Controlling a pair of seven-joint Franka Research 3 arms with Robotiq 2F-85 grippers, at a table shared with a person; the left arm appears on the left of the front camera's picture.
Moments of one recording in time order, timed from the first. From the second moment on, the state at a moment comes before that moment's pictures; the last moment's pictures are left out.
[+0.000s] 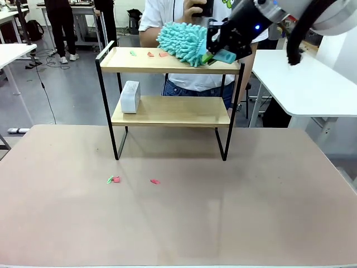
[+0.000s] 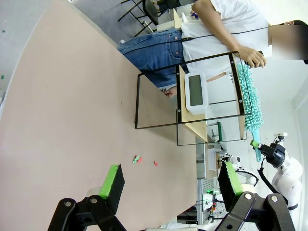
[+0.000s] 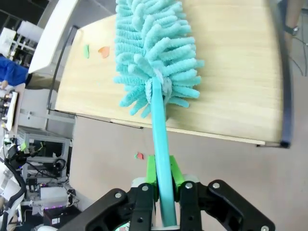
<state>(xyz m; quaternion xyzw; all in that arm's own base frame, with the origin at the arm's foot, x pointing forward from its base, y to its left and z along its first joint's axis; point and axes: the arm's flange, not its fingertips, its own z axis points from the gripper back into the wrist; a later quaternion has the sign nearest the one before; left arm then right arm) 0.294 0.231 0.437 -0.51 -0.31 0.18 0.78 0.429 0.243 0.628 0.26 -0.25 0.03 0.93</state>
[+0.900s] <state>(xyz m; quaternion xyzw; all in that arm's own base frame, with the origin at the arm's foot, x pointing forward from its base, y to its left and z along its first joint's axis) 0.294 0.231 0.437 -0.51 -0.31 0.18 0.78 0.423 0.244 0.630 0.34 -0.10 0.21 0.91</state>
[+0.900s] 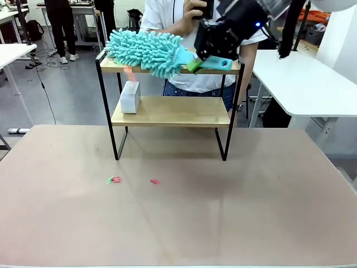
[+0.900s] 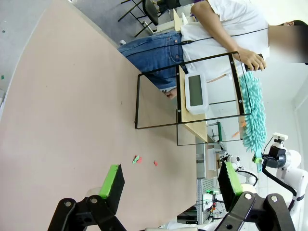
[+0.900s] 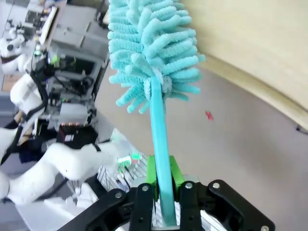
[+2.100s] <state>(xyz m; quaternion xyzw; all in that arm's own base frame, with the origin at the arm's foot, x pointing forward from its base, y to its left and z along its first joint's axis) 0.294 0.231 0.437 -0.51 -0.31 0.18 0.78 0.383 0.159 0.636 0.45 -0.03 0.29 0.85</state>
